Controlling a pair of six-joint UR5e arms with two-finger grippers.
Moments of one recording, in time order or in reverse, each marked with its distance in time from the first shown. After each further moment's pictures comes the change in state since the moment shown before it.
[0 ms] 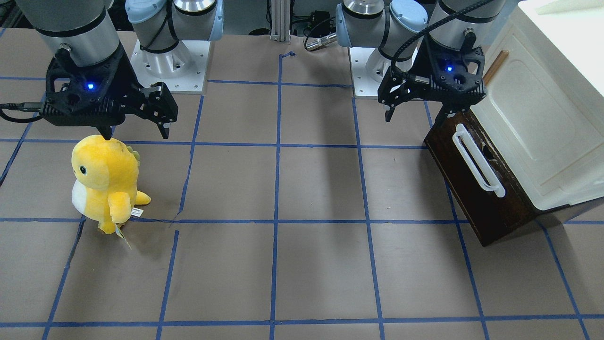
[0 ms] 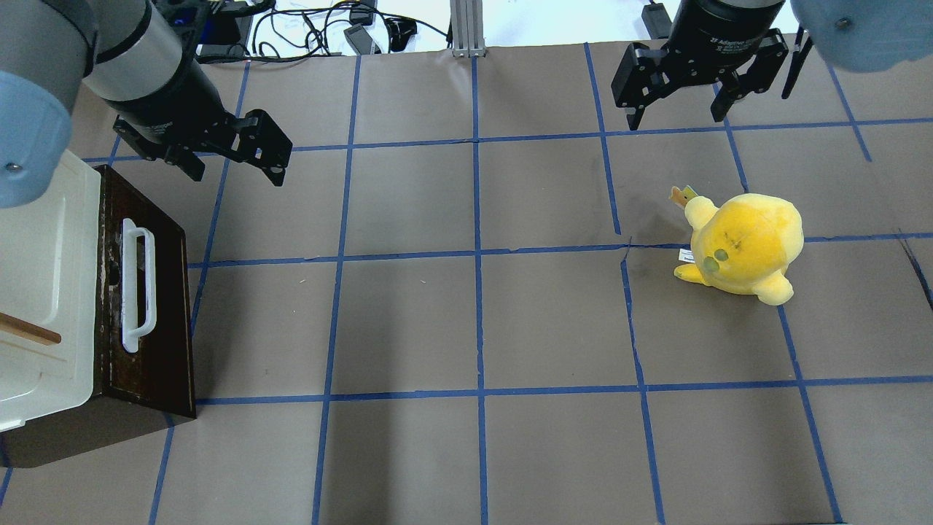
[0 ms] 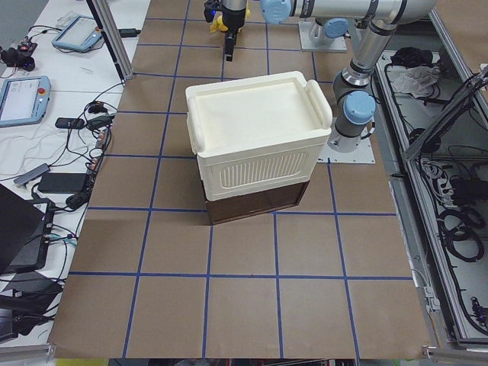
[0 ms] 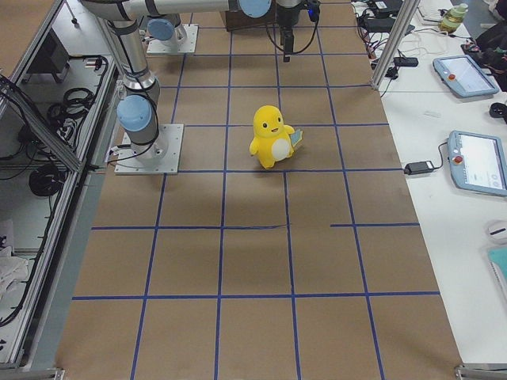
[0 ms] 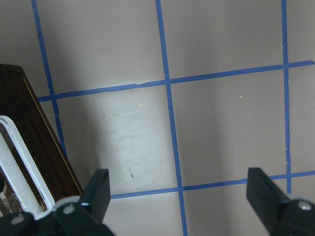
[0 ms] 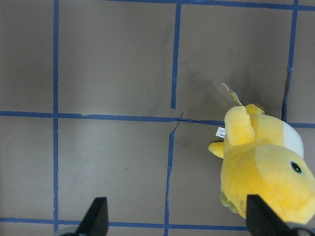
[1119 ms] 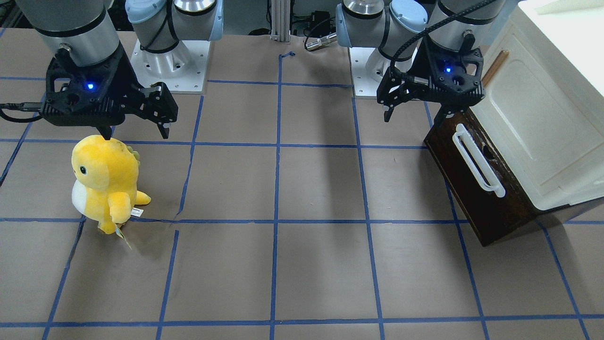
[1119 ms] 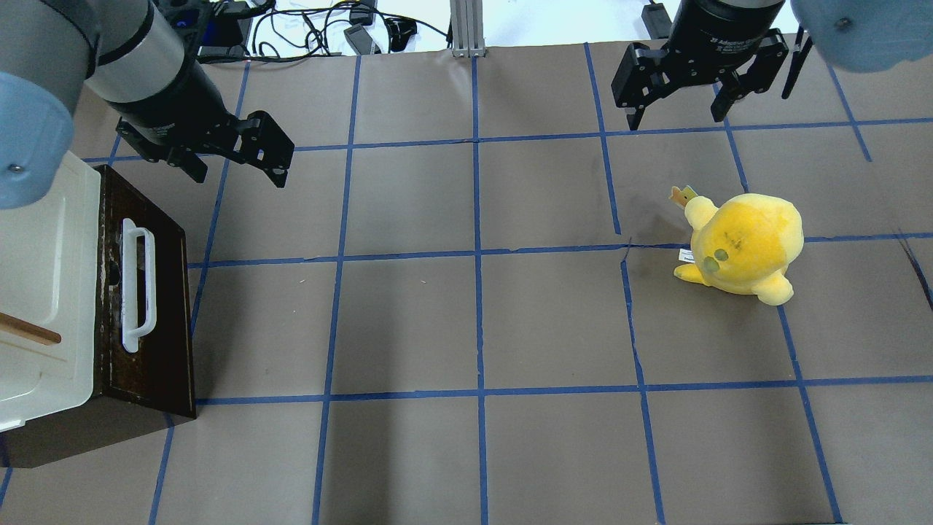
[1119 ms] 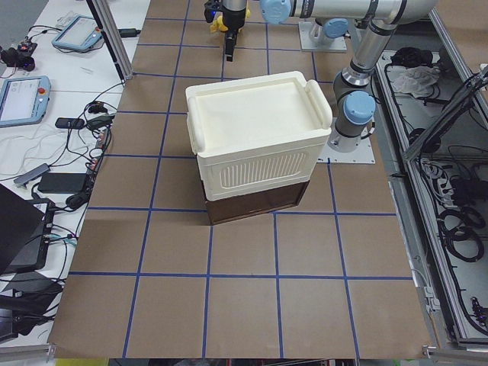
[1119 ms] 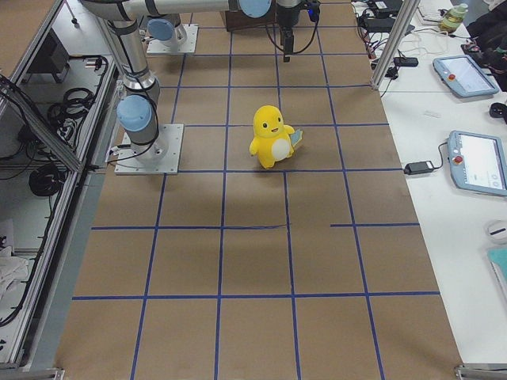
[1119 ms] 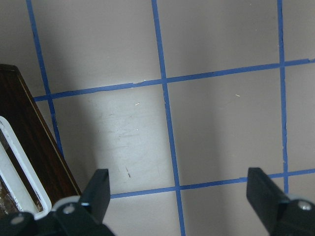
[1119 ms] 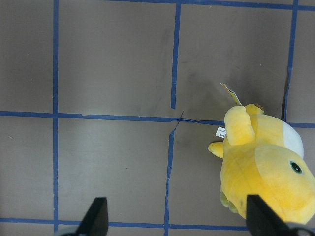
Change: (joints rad) left arm 0.002 -0.003 -0.002 0.001 -0.006 0.000; right arm 0.000 0.000 0.000 0.000 0.000 0.001
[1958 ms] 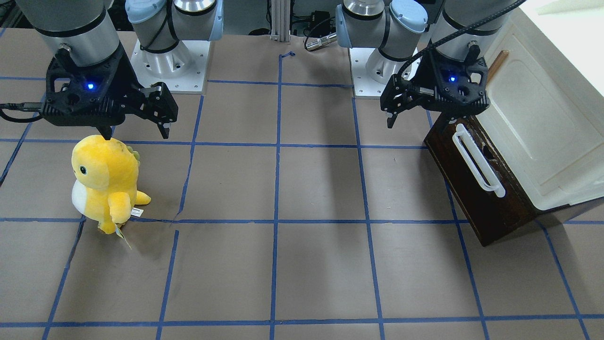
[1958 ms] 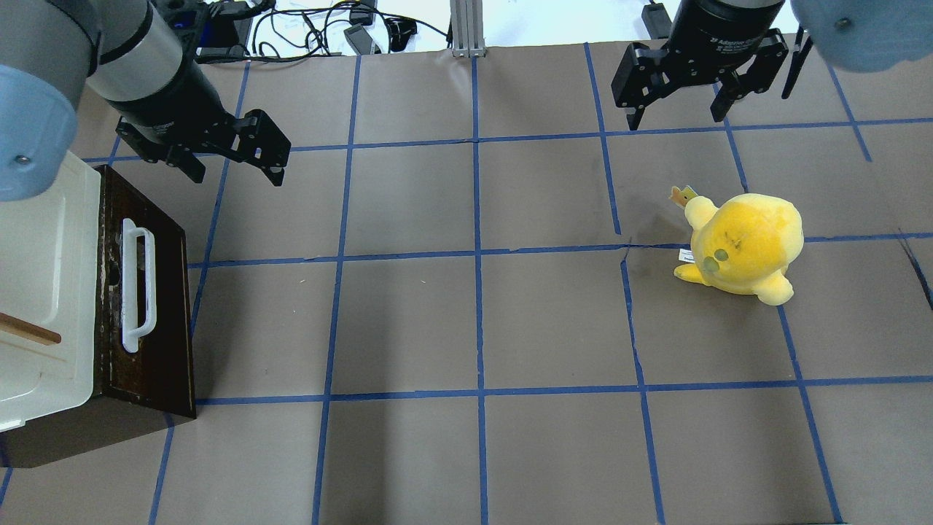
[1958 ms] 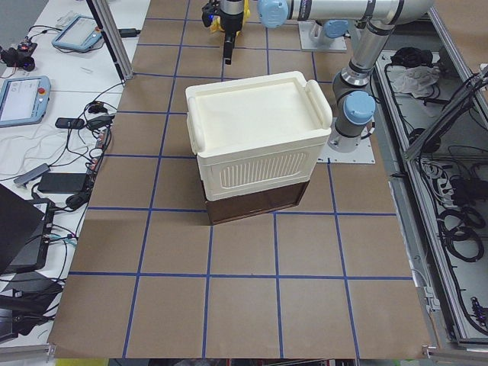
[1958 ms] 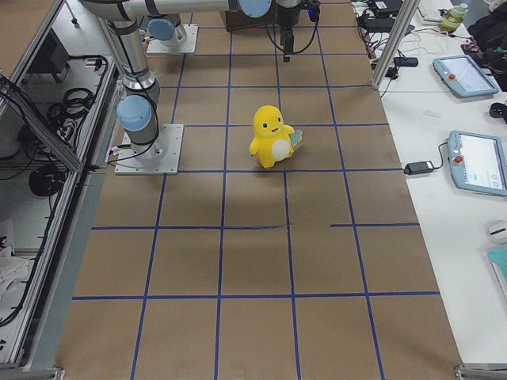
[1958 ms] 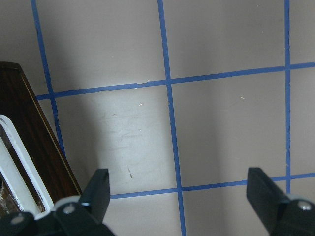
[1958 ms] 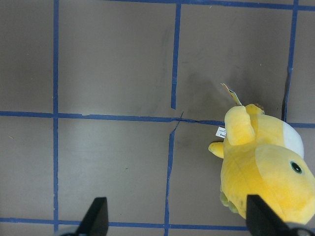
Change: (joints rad) left arm 0.013 -0.023 -0.001 0.006 0.000 -0.011; right arm 0.000 0.000 0.000 0.000 0.000 0.000
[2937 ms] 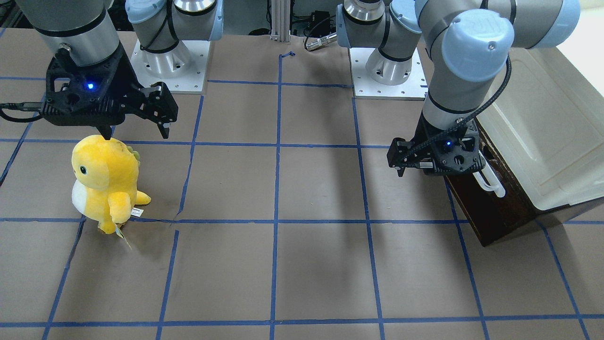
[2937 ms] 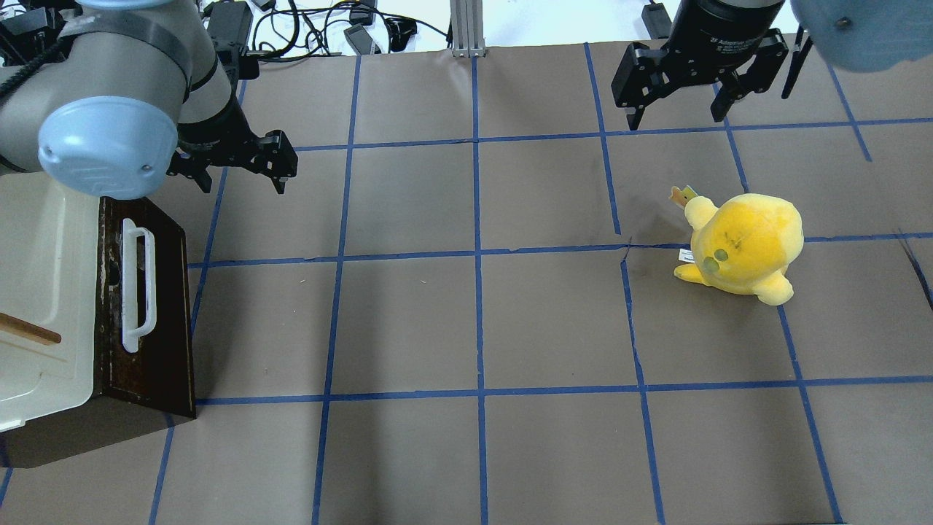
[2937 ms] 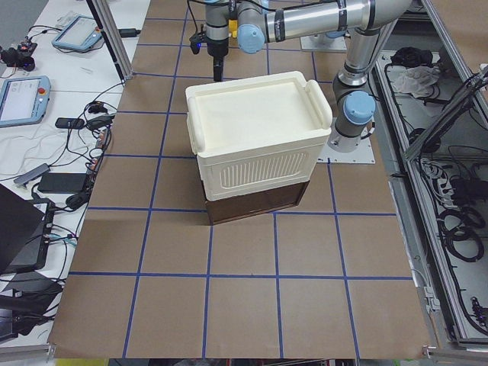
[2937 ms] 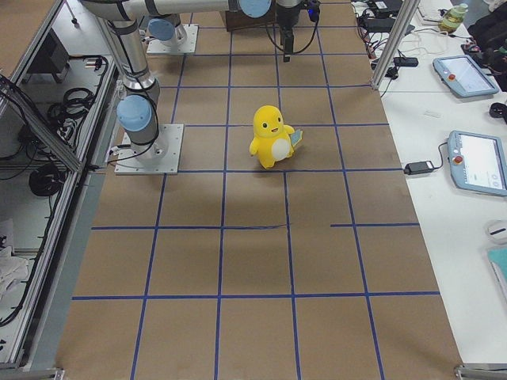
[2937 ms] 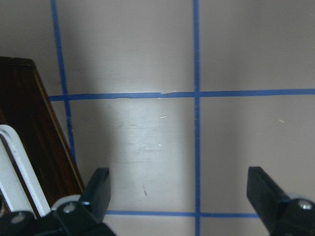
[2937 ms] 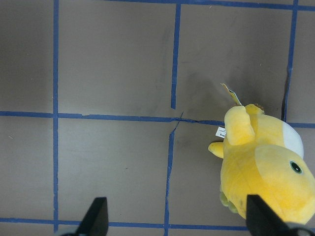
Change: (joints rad) left arm -0.008 -0.162 -0.067 0.188 0.184 -0.156; right arm 0.000 0.000 0.000 0.000 -0.001 0.000
